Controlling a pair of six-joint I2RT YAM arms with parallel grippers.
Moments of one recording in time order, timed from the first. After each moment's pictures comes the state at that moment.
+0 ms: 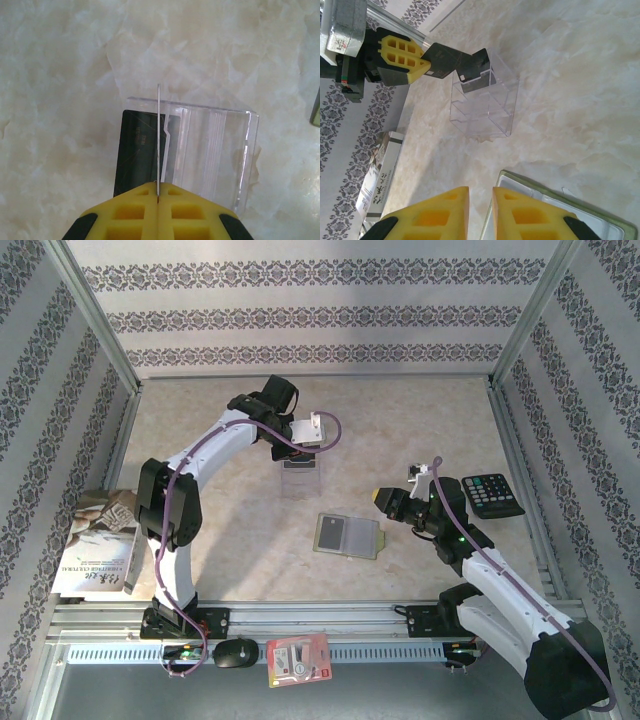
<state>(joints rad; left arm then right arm) -0.43 1.95 1.72 -0.89 0.24 0.94 0.32 0.84 0.37 0.03 -0.46 0.76</state>
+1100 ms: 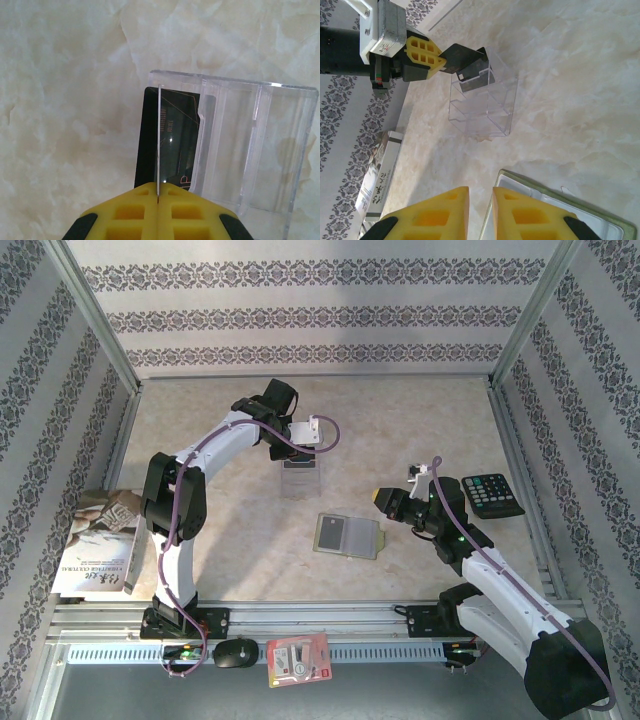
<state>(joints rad) -0.41 2.00 1.69 -0.81 0.16 0.98 0.32 0.85 0.37 0.03 -0.46 0.76</state>
